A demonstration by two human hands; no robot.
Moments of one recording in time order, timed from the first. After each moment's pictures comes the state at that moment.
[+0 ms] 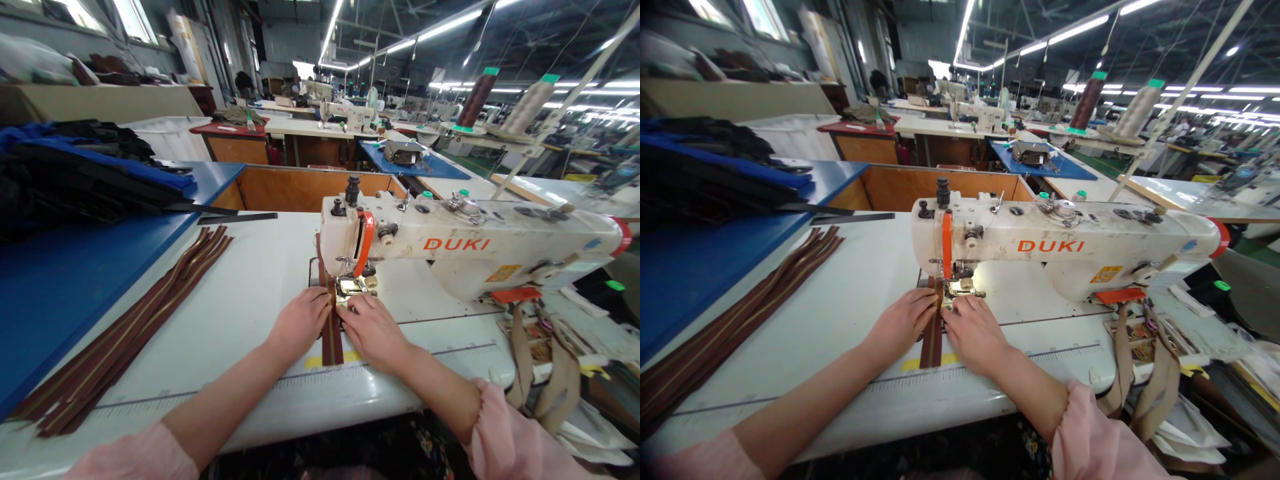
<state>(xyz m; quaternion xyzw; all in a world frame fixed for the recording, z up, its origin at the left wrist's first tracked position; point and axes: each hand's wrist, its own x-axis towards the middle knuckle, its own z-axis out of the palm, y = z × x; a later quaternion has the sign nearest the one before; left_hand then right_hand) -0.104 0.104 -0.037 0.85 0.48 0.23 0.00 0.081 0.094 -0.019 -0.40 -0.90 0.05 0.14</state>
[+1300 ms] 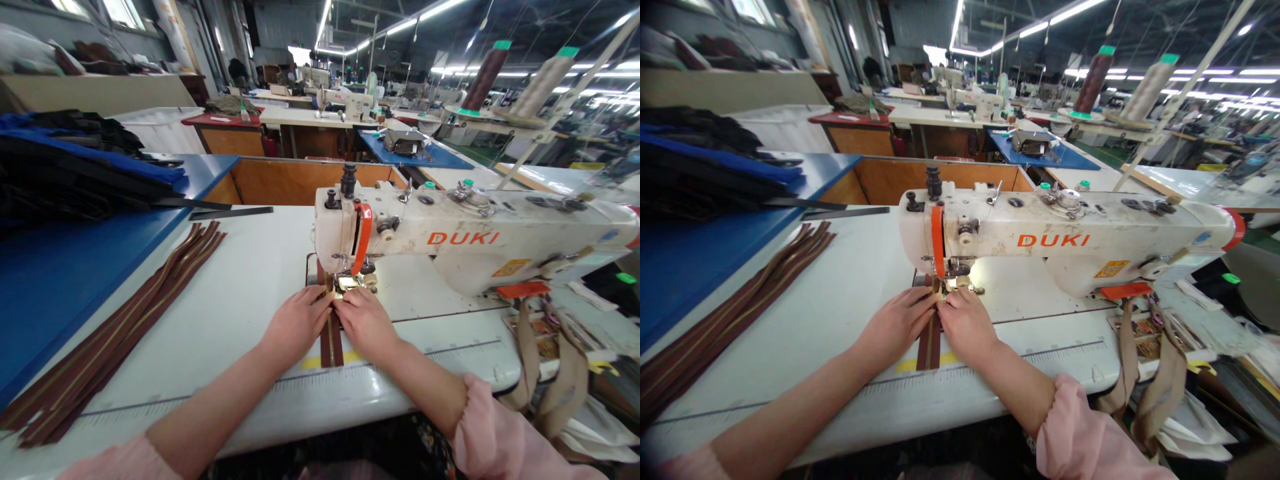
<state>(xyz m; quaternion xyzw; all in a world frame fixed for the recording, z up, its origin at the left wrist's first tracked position) -0.106 0.101 -0.036 0.86 0.46 0.20 0.00 0.069 0.106 -0.037 -0.40 -0.89 0.02 0.22</state>
